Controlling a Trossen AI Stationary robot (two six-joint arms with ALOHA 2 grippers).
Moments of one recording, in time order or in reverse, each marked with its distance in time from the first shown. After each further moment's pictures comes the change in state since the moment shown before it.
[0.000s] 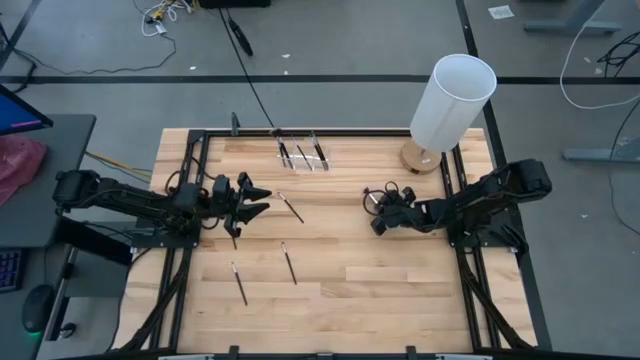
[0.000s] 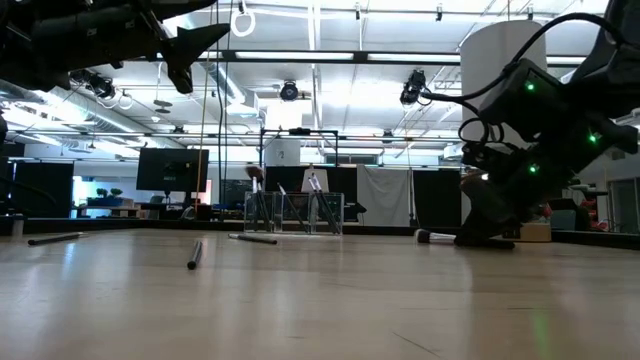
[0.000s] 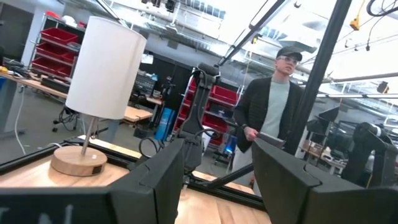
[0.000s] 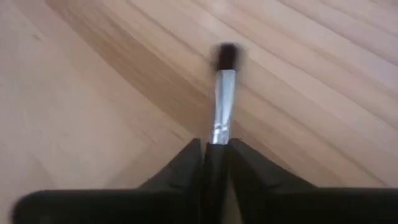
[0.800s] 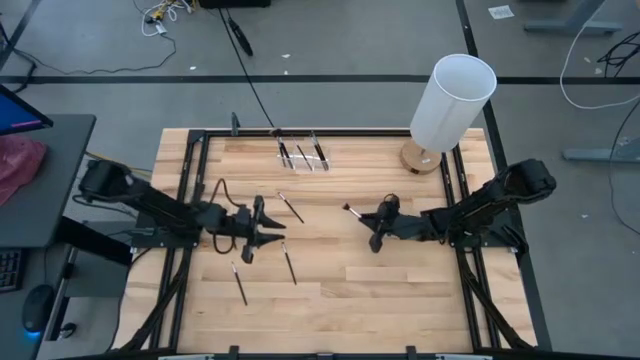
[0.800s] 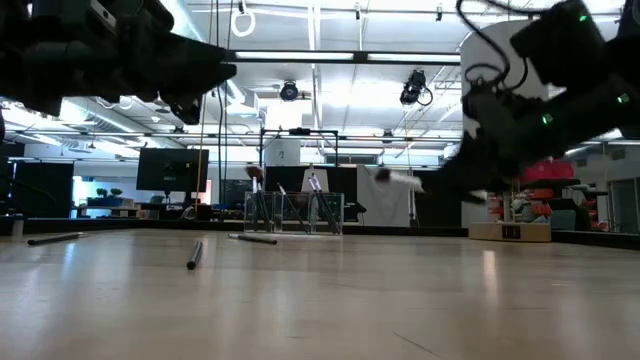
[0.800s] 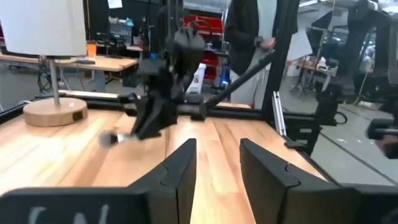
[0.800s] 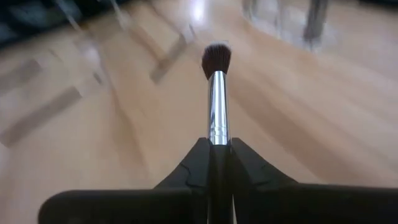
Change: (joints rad) left arm -0.177 0.390 0.001 0.134 -0.025 0.212; right arm 0.200 -0.055 -0.006 0.454 -0.010 -0.155
